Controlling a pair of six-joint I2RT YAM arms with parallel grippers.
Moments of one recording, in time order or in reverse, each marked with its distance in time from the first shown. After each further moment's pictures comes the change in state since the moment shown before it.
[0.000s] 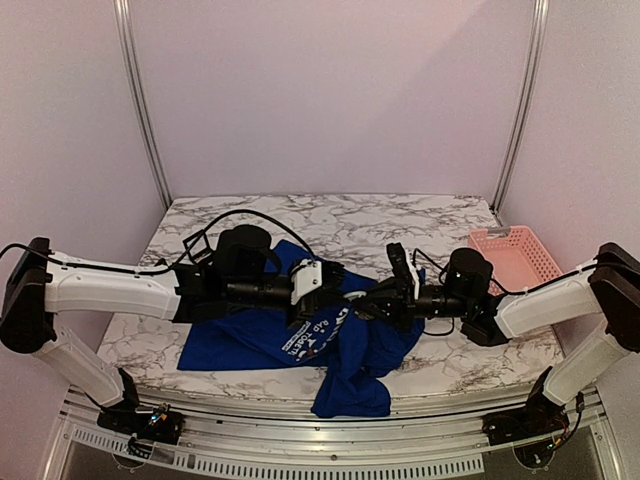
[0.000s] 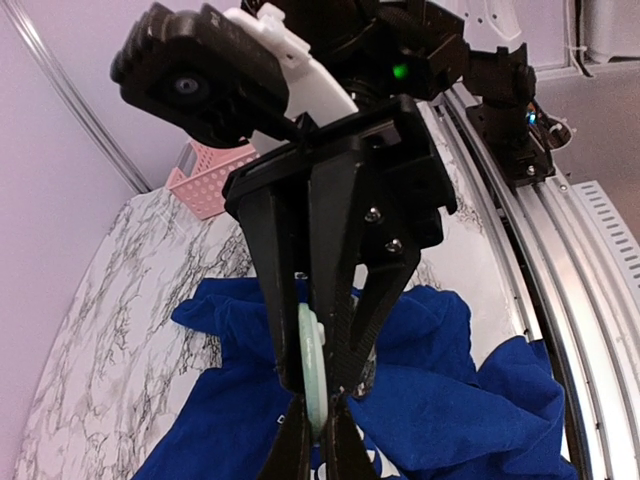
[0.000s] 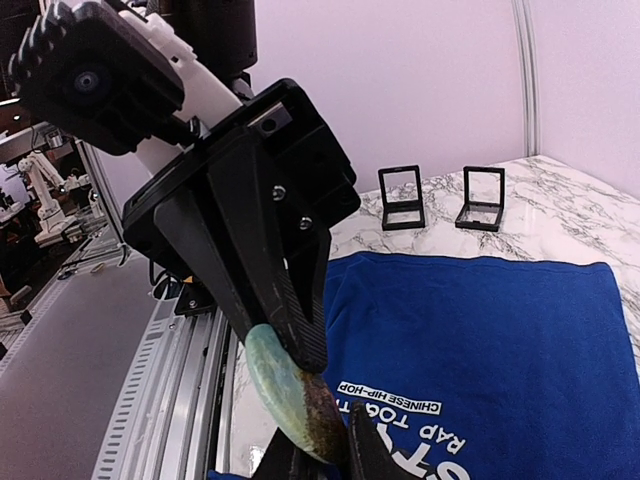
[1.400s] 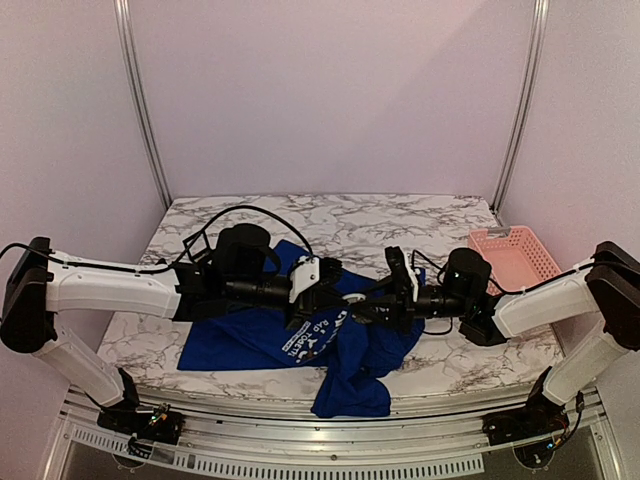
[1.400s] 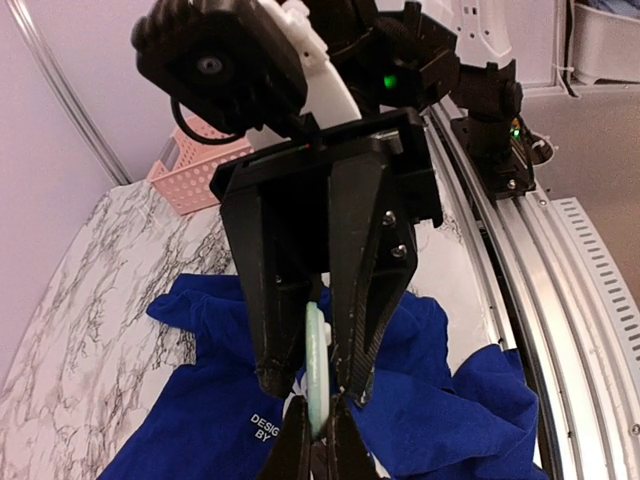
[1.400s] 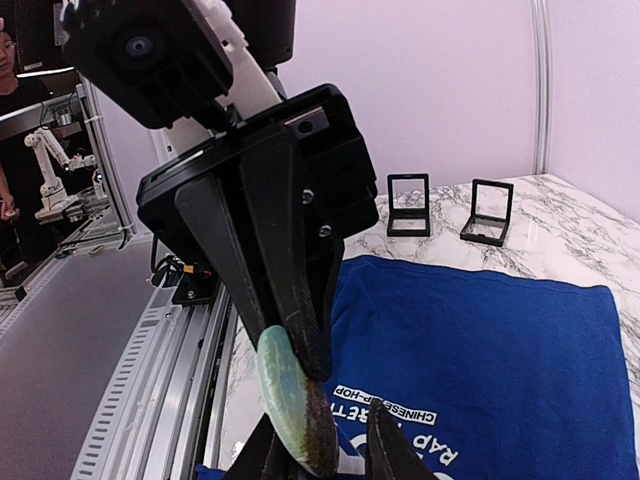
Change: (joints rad) left arm 0.017 0.005 0.000 -0.002 0.061 -0.073; right arm 0.009 0.016 0.009 0.016 -0.028 -0.076
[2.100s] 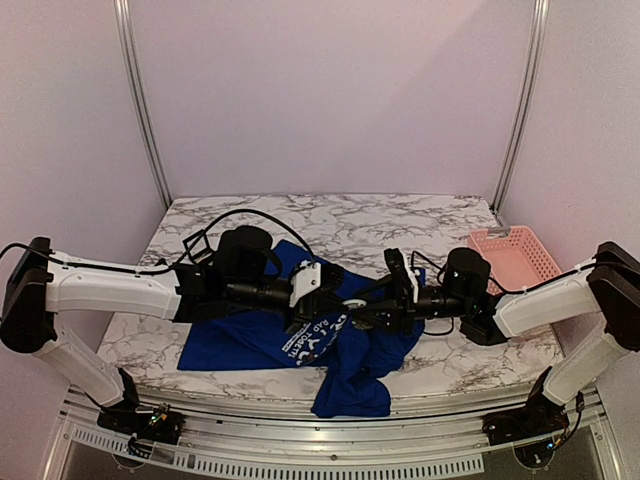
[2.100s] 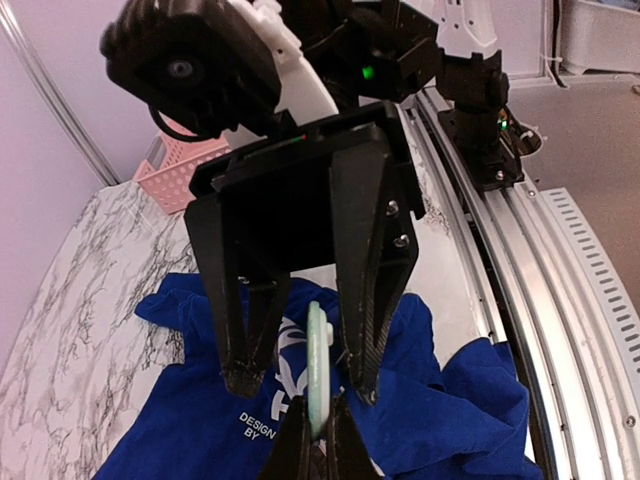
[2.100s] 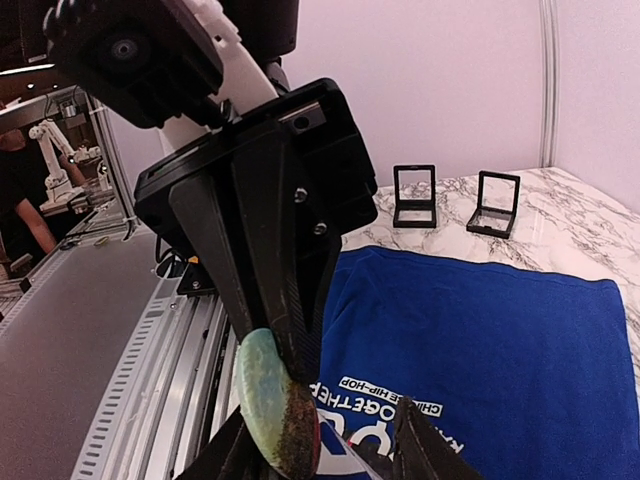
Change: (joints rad) left arm -0.004 0.000 0.000 -0.022 0.010 0.018; right arm -0.001 -0.010 0.001 -0.034 -0.023 -0.014
